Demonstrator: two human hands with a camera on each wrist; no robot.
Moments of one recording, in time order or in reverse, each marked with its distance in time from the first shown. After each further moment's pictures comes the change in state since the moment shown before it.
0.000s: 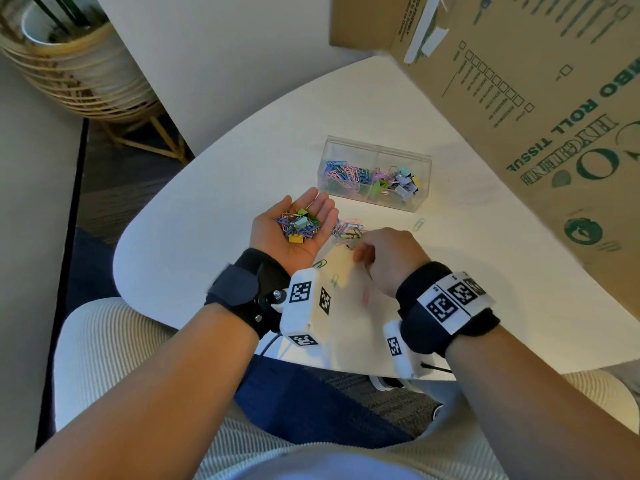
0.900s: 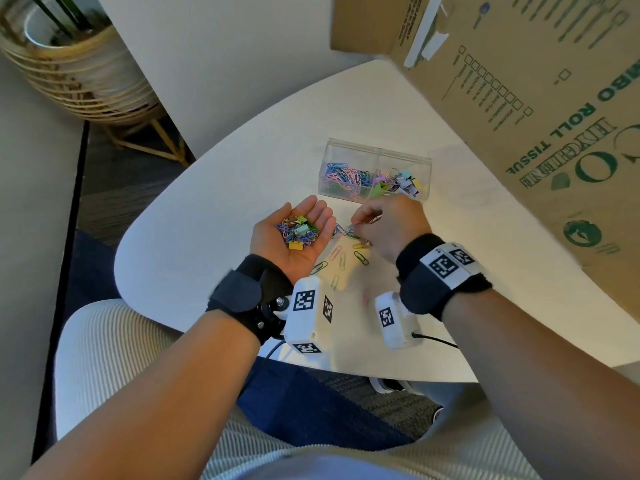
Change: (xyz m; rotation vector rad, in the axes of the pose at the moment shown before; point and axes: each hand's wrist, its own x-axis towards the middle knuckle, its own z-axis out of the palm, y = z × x) left_hand 0.002 -0.001 -0.007 0.052 0.071 0.013; right_hand 0.026 -0.005 -0.019 0.272 0.301 -0.083
